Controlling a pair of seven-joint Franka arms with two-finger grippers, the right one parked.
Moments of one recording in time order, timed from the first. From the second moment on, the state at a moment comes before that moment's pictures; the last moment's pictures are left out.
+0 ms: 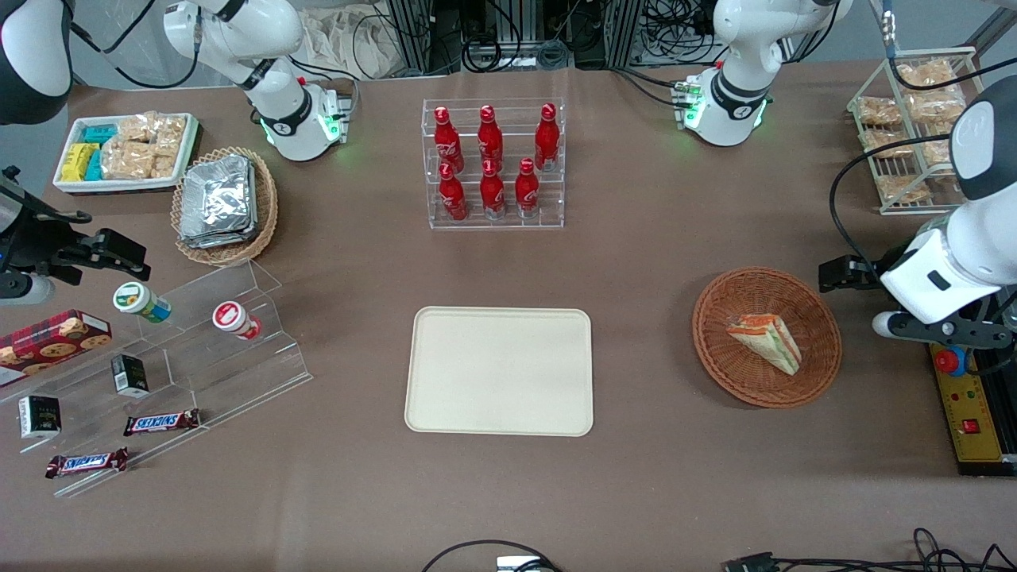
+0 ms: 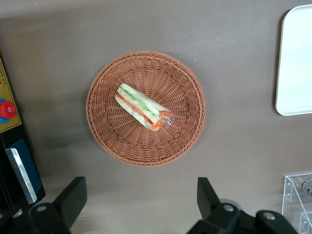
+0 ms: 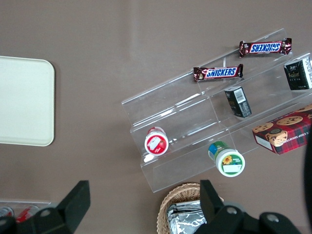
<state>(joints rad) 0.20 0.26 -0.32 -1.44 0.08 1.53 0.04</state>
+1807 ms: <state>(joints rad) 0.20 0.35 -0.28 -1.97 0.12 2.17 -0.98</state>
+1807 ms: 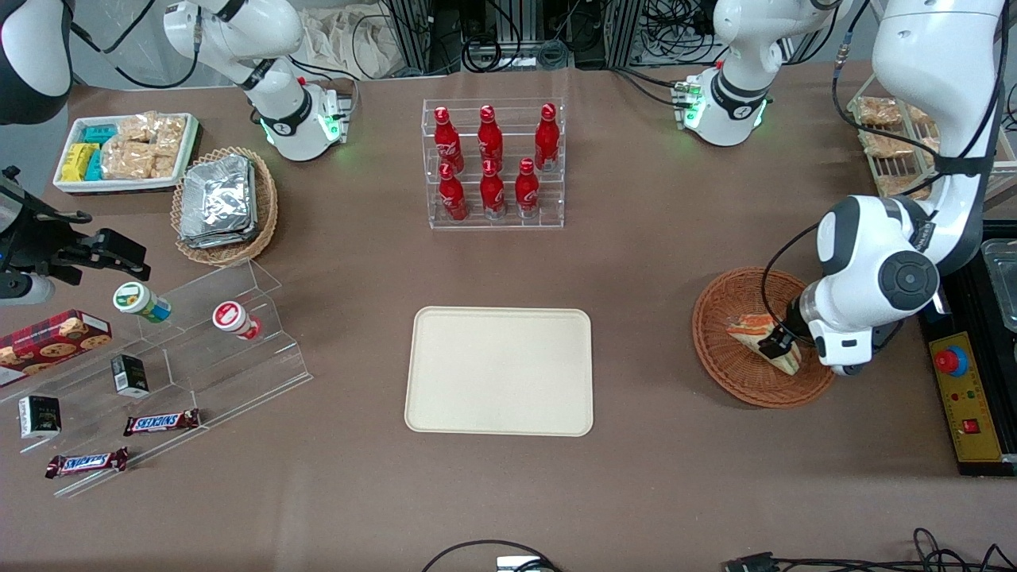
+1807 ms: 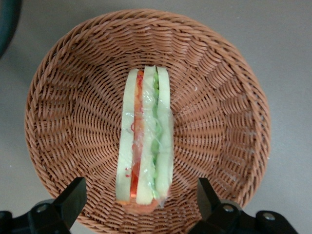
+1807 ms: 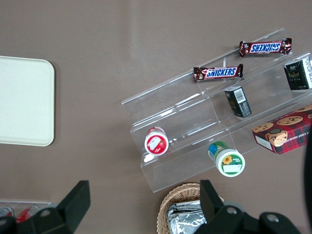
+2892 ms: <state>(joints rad) 0.18 0.42 -0.27 -1.79 0.12 2.07 -1.02</state>
